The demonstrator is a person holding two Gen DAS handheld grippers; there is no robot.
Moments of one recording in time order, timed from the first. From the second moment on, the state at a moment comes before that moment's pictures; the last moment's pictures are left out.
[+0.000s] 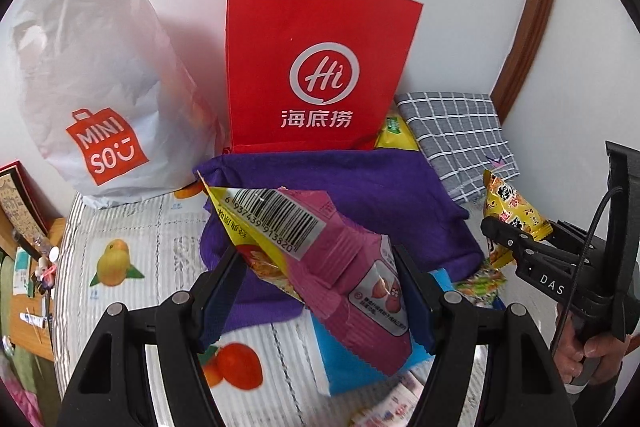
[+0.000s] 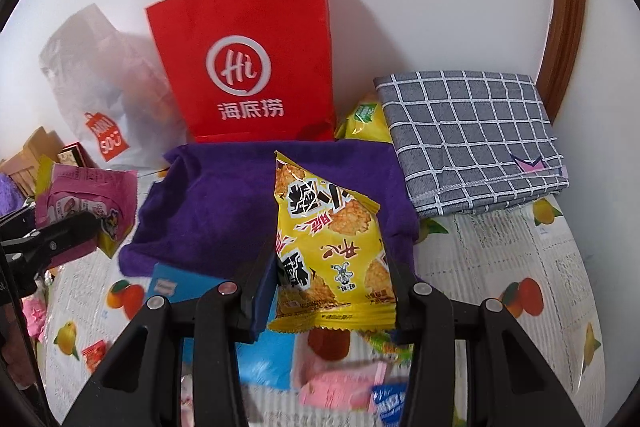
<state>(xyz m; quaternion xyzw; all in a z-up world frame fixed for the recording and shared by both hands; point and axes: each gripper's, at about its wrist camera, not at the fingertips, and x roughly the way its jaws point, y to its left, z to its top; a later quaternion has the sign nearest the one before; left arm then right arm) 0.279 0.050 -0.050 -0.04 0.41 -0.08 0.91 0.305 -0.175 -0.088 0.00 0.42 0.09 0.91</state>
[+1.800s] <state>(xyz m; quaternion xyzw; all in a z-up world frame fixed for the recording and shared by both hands) 0.409 0.046 -0.147 -0.04 0.49 -0.08 0.86 0.424 -0.154 -0.175 -0.08 0.48 0.08 0.87</state>
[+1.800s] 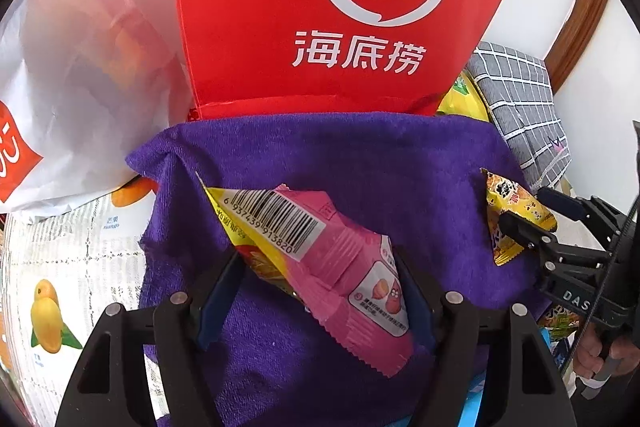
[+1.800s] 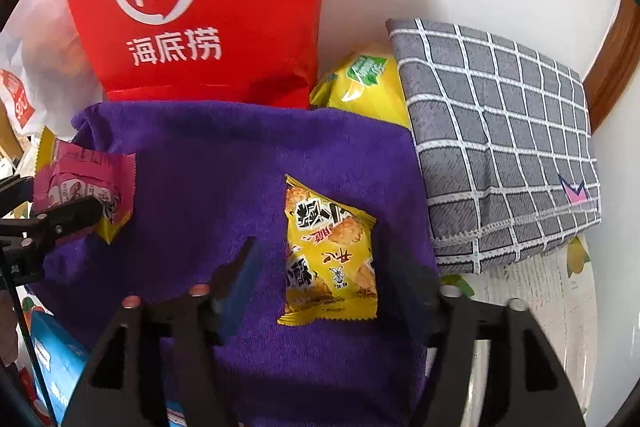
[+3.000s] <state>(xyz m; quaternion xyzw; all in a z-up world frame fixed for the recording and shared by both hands) 0.222 0.034 -0.050 -0.01 0.42 -0.07 0.90 0.240 -0.221 -0.072 0.02 0.43 0.04 0.90</state>
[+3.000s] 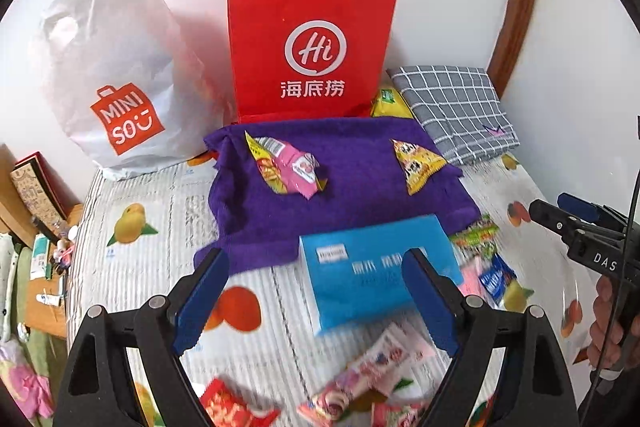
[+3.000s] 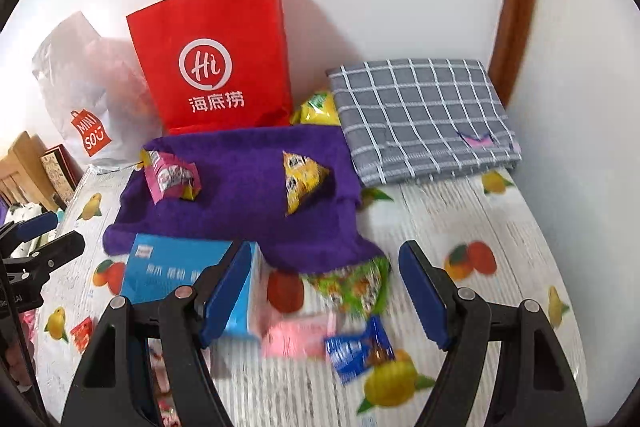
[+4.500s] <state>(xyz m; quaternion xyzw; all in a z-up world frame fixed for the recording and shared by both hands) 0.195 0.061 -0.125 -0.03 0.46 -0.07 0.88 0.211 -0.243 -0.215 -0.01 0.50 0.02 0.86</state>
